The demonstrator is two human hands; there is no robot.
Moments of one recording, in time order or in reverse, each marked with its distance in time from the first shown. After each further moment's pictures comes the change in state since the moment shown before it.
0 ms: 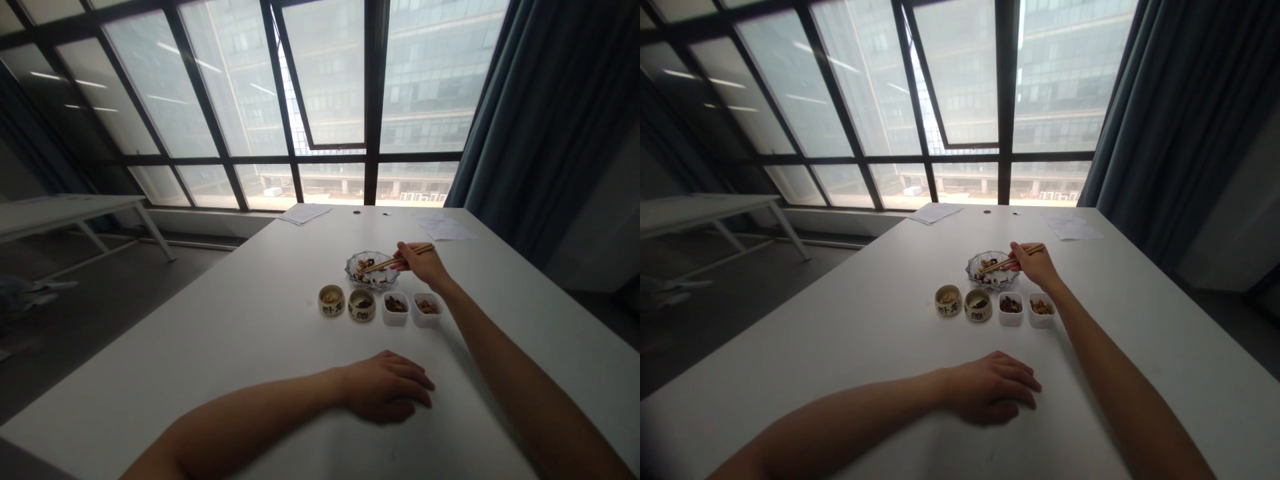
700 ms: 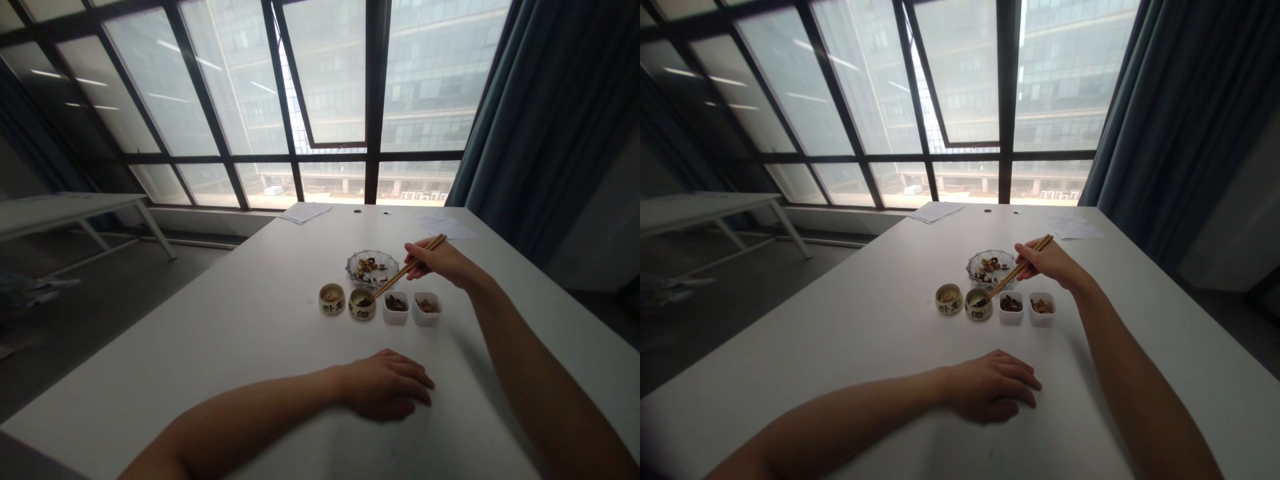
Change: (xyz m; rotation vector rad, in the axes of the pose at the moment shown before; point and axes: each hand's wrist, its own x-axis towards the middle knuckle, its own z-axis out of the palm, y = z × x) left_hand -0.001 0.000 0.001 0.013 0.006 -0.007; right_hand -0.026 -0.057 -0.024 -0.204 -0.234 0.147
